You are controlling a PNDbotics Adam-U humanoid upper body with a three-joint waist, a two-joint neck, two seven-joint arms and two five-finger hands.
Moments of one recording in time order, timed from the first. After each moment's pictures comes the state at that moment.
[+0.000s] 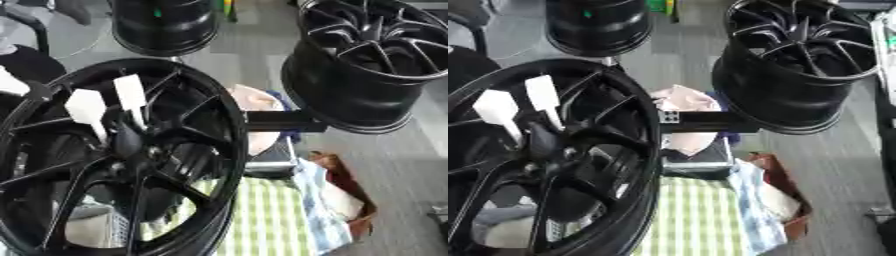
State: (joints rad) left arm -0.83 1.06 -0.27 -1.62 -0.21 -0.36 -0.75; right arm -0.88 -0.41 -0.09 -1.49 0.55 0.20 -0.81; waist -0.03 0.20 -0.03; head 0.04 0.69
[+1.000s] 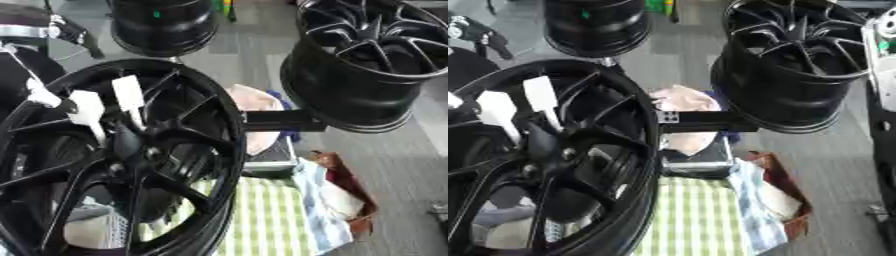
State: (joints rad) left arm -0.87 0.97 -0.39 -1.39 -0.27 -0.34 -0.77; right arm -0.87 -0.39 -0.09 -1.49 0.52 0.19 -0.83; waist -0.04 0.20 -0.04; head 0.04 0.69
